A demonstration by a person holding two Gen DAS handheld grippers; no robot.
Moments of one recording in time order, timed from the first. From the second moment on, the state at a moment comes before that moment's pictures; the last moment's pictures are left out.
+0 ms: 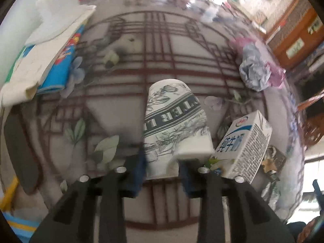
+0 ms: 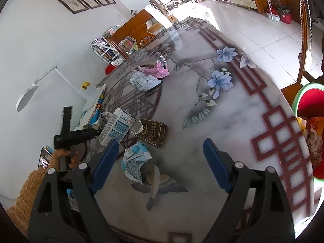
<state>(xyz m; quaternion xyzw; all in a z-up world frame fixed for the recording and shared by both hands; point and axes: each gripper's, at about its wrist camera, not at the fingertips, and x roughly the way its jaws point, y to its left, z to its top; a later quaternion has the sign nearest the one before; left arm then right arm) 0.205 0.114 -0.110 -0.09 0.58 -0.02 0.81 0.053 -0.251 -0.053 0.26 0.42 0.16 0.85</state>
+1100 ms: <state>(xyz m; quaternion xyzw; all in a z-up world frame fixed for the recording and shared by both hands) 0.054 0.063 -0.111 -0.09 0.56 -0.02 0.82 0.048 -0.190 -0.051 0.15 0.46 0.16 0.86</state>
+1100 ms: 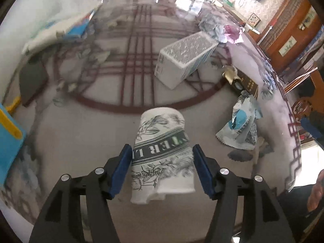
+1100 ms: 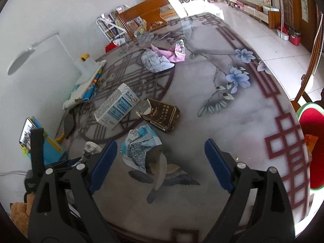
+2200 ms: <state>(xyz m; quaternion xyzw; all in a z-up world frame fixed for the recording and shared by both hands) 0.038 0.065 -0.055 -0.07 0.43 -0.03 0.90 0.095 -0.103 -0.108 0.11 0.55 0.17 0.81</state>
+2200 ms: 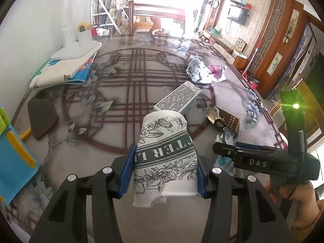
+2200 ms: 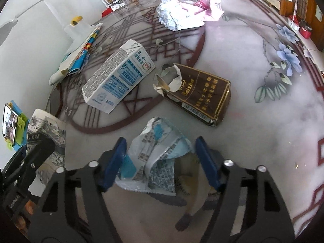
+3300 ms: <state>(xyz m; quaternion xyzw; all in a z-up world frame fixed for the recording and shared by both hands) 0.027 0.046 -0.052 -0.03 0.39 -0.03 0.92 0.000 -0.218 -0.016 0.20 0.40 0.17 0.88</state>
